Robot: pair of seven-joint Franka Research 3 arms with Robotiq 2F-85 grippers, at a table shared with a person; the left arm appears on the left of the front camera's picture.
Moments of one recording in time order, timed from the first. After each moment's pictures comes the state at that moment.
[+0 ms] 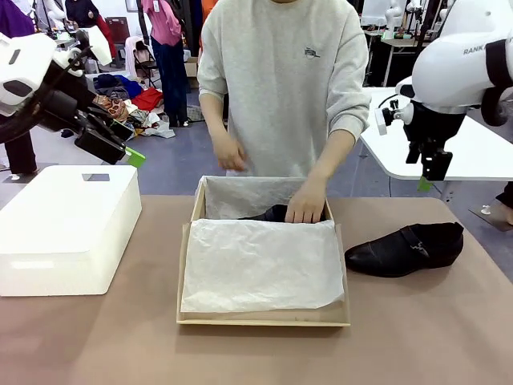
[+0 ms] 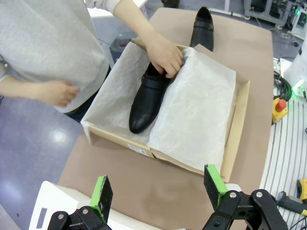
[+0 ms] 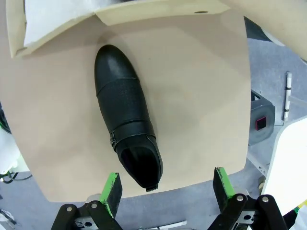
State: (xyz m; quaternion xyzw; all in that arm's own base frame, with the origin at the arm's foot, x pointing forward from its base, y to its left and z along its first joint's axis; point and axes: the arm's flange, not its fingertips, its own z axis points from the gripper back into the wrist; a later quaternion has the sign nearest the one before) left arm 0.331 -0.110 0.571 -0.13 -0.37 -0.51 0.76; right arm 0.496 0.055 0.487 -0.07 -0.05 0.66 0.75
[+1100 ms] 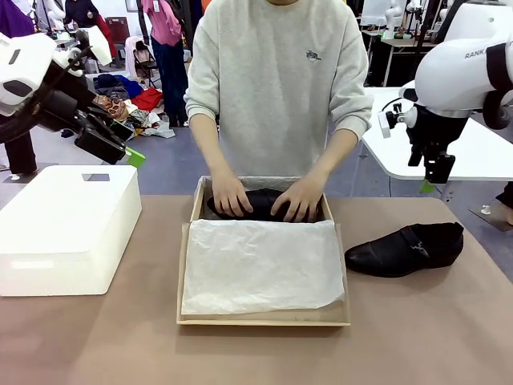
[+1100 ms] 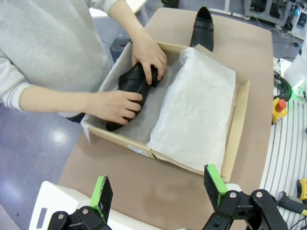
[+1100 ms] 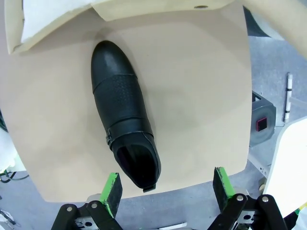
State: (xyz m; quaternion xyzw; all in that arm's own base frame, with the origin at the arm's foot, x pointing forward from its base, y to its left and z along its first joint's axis) left arm 0.331 -0.110 0.571 -0.13 -0.37 -0.51 0.76; right arm 0.501 0.040 0.477 -0.06 -0.05 0.66 0.75
